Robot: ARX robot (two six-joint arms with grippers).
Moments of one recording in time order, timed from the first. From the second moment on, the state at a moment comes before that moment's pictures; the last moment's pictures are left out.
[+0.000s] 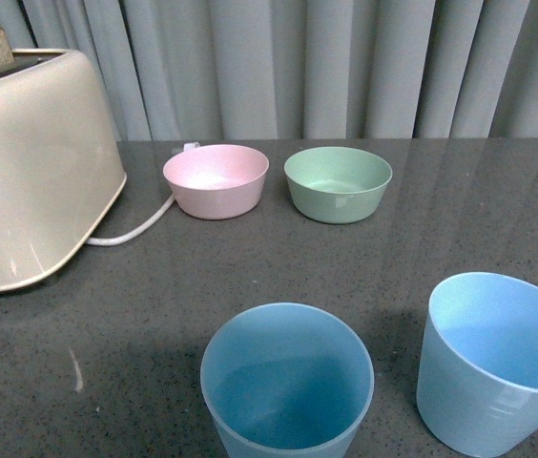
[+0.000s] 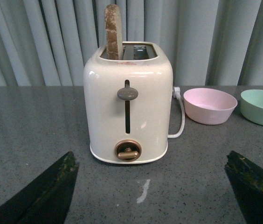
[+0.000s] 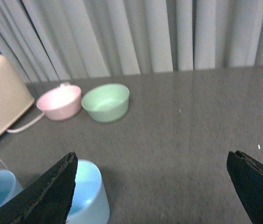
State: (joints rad) left arm 0.00 0.01 0.01 0.00 0.00 0.00; right arm -0.07 0.37 0.23 0.00 -0.29 0.12
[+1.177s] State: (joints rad) left arm 0.00 0.01 0.01 0.00 0.00 0.00; right arm 0.32 1.29 0.61 -0.08 -0.03 0.15
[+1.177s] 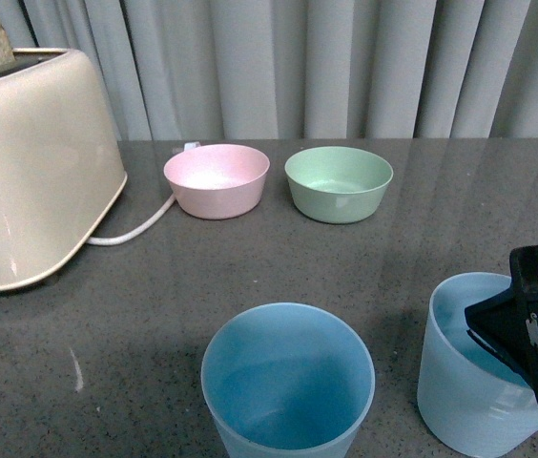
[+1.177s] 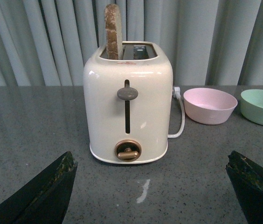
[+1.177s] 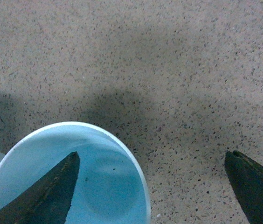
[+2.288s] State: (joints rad) left arm 0.00 0.01 0.01 0.00 0.00 0.00; right arm 0.51 1.11 0.86 -0.26 -0.10 0.29
